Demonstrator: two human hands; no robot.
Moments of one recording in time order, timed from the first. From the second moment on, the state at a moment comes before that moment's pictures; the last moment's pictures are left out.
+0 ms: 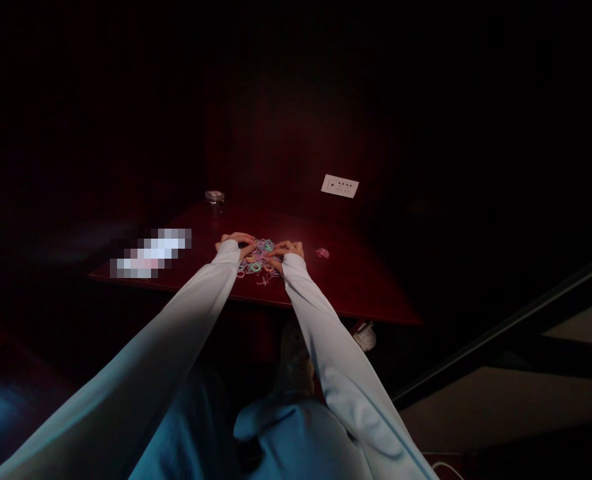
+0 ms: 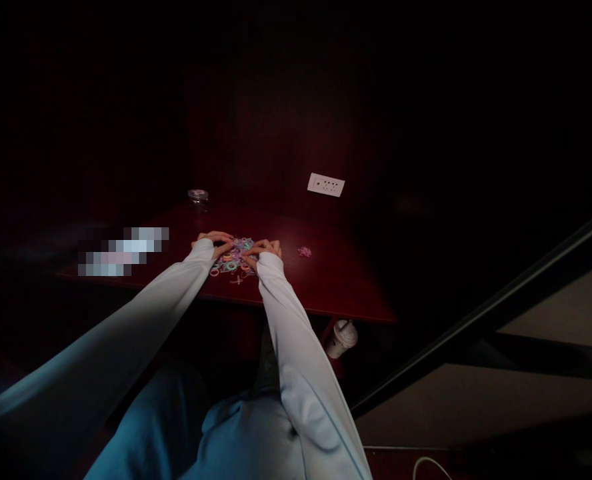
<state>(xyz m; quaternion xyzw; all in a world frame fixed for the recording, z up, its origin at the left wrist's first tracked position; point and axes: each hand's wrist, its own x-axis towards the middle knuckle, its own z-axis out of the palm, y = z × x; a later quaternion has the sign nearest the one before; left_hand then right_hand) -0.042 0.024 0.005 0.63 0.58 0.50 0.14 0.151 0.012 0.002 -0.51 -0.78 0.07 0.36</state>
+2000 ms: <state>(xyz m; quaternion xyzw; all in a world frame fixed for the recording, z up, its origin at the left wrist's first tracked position) -0.036 0.018 0.000 0.70 0.54 0.45 0.14 0.153 0.015 0.006 -0.52 -0.73 0.12 0.42</state>
